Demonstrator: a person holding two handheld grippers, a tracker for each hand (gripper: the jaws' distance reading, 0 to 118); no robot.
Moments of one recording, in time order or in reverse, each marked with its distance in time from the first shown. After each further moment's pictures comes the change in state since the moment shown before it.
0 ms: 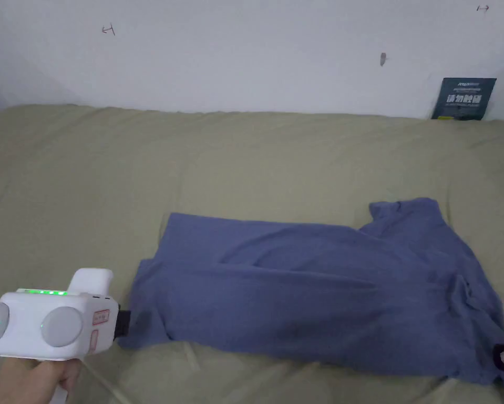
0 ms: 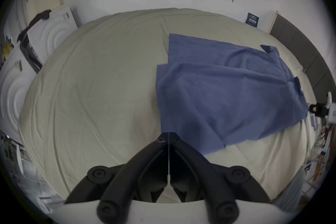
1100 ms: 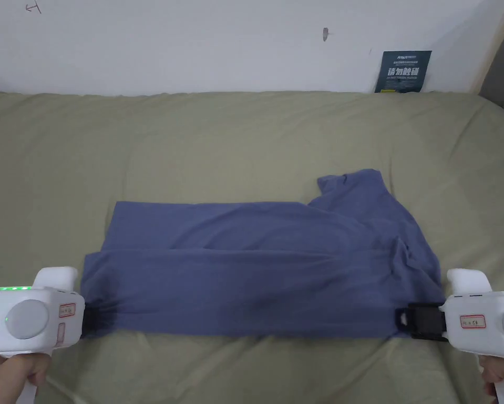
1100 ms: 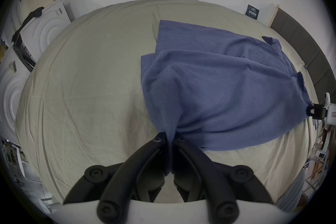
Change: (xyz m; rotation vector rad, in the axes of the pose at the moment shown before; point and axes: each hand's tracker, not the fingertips) left arm 0.045 0.008 -0.004 -0.062 -0.017 -0.025; right arm -0.014 0.013 -0.043 -0.110 0.155 0.151
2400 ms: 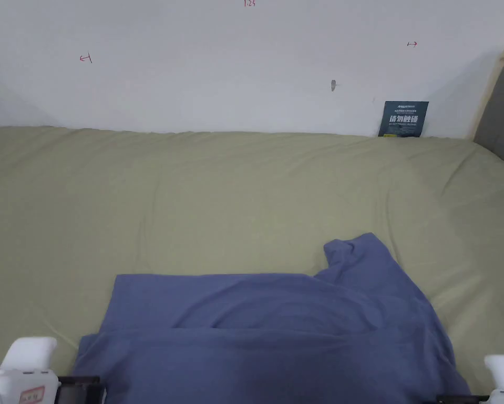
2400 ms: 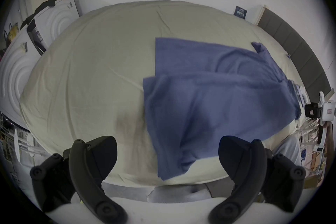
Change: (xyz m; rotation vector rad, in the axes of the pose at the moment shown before) left arm -0.037 -0.133 0.093 0.011 -0.040 0.018; right arm -0.040 -0.119 0.123 -0.024 -0.062 -0.088
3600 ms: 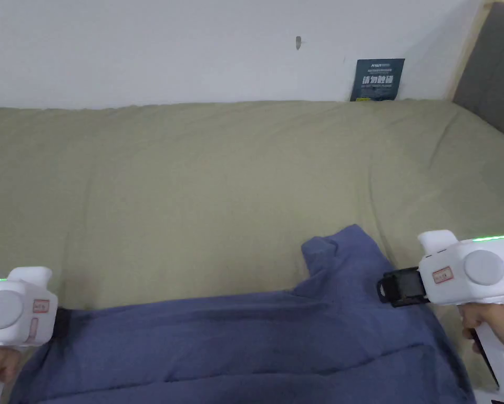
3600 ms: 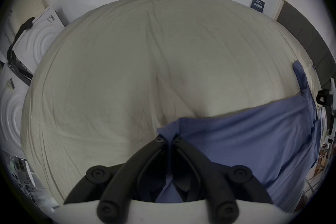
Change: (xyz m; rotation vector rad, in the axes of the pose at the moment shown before) left arm 0.028 0.206 -0.162 -0.073 0.091 -0.057; right arm 0.067 0.224 -0.155 -0.031 -0.151 0.031
